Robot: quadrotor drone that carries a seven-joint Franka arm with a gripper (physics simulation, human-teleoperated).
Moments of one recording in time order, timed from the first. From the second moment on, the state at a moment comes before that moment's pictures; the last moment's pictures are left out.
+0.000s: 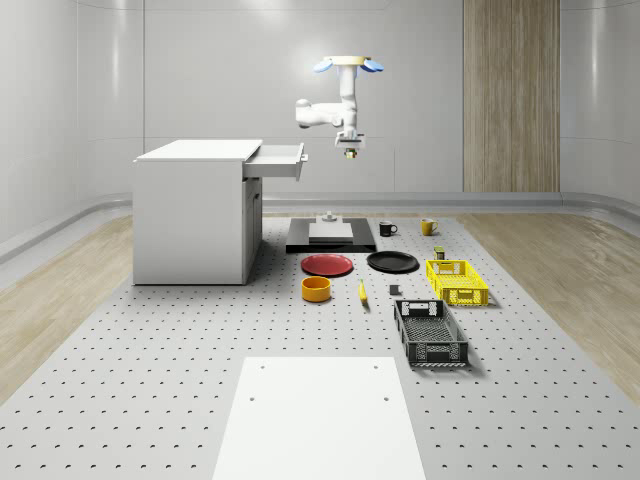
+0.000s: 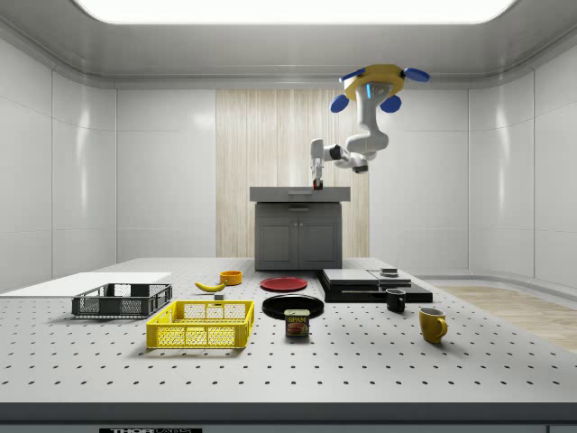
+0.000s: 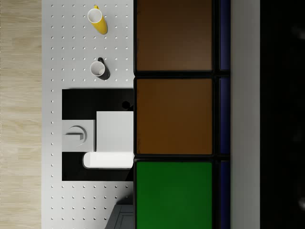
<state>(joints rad) -1.18 -1.53 1.36 -2.86 -1.78 1.59 1.69</state>
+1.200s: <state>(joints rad) -1.18 -1.55 1.36 -2.86 -1.78 1.60 1.70</state>
